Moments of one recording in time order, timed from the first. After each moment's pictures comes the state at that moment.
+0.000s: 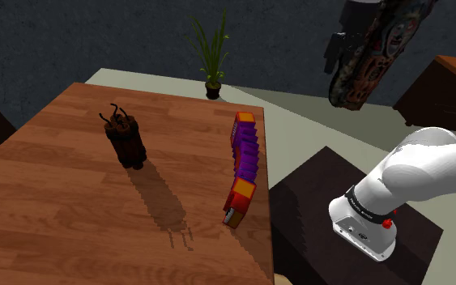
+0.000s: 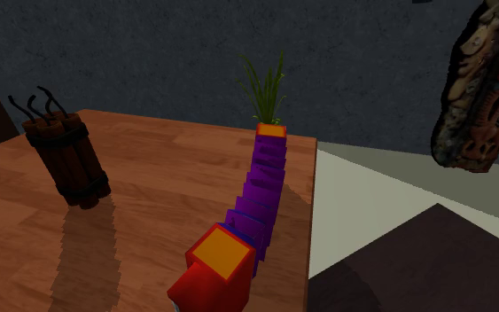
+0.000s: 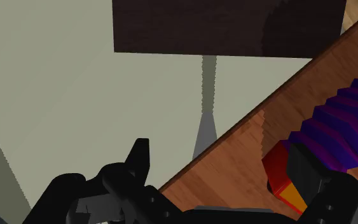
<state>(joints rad) 0.00 -0.74 0.00 -2.31 -0.06 1.50 -0.01</state>
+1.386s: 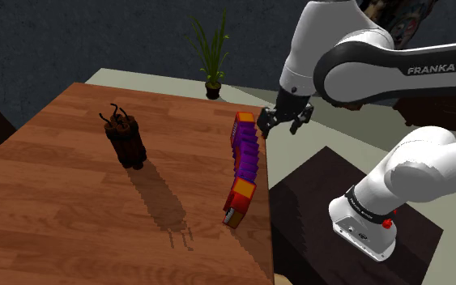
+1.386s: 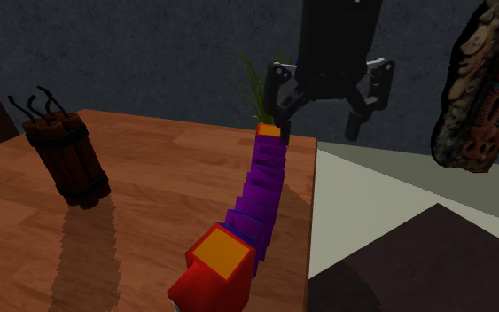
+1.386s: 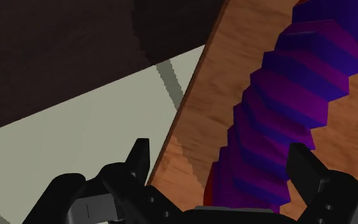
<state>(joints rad) 0.06 -0.71 0.44 -2.67 0.29 1.99 0.67</state>
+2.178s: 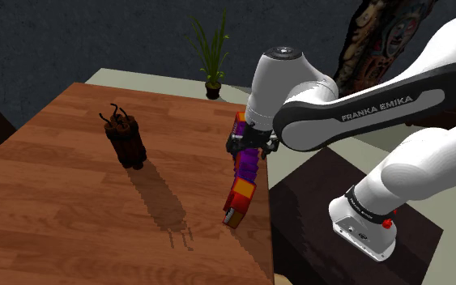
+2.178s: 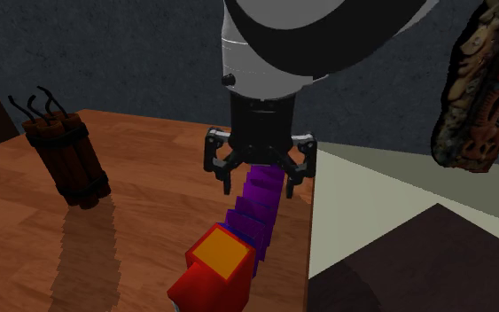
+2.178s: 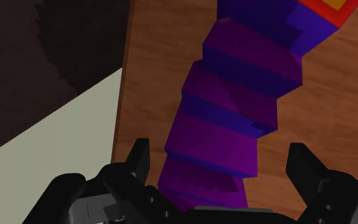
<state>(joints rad) -0.02 -0.40 0.71 -2.65 0.32 2.34 0.99</state>
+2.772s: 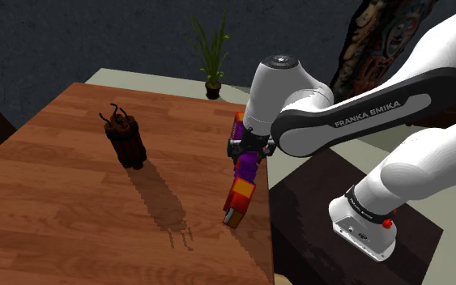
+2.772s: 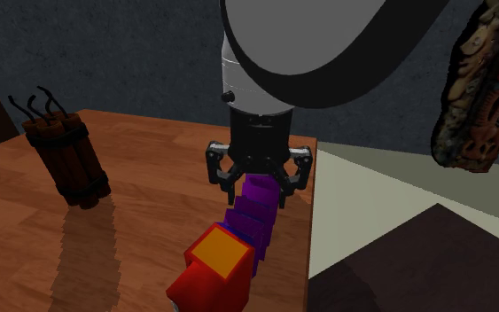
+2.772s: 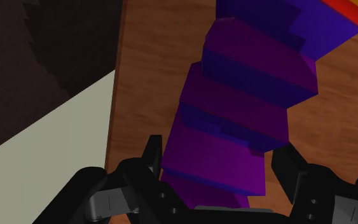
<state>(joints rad) -0.04 -0.35 0.74 -2.67 0.31 2.41 1.01</state>
